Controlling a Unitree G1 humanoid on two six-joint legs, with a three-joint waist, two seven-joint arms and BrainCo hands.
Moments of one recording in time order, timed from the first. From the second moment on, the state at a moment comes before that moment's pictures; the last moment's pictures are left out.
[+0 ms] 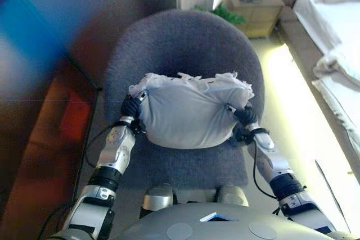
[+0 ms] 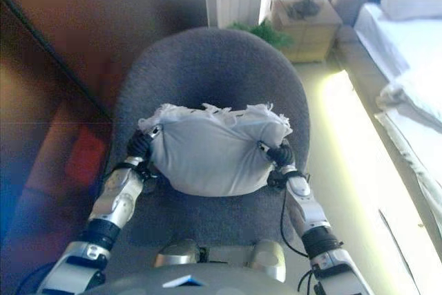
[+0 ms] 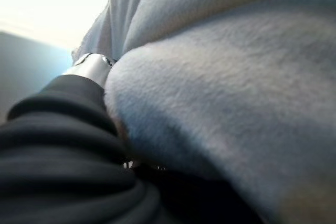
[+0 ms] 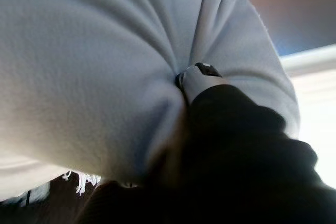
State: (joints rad) left arm -0.15 0.34 -0.14 0.41 -0.60 -0.12 0.03; right arm -0.11 -0.26 0.28 0.37 0.53 -0.06 -0.09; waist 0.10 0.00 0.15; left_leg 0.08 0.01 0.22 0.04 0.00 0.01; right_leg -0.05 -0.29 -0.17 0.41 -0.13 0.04
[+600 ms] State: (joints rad) left arm -0.56 0.37 -0.21 0.57 -0.62 -0.17 0.13; right arm -0.55 -0.33 0.29 0.58 0.62 -0.06 -0.17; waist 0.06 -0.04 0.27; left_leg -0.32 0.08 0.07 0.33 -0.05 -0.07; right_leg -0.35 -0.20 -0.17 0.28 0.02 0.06
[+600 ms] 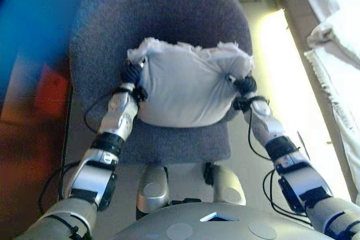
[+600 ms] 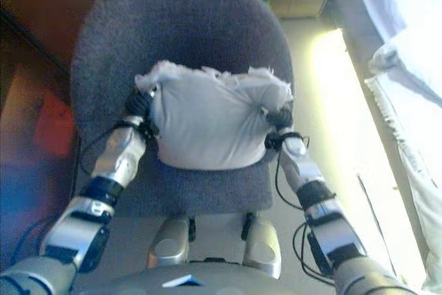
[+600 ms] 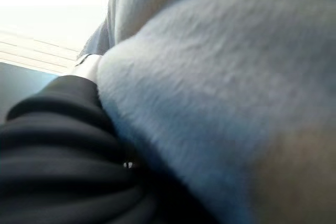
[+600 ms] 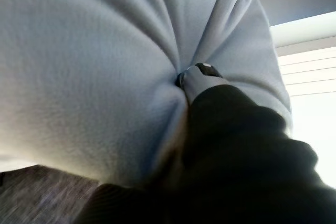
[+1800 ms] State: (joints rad) left arm -0.94 0.41 -0.22 0.65 -0.69 -0.18 0.27; right arm -0.90 -0.42 0.29 0.63 0.62 -0.04 -0.22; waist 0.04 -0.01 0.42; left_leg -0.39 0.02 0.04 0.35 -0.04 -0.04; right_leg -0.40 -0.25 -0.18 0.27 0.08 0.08
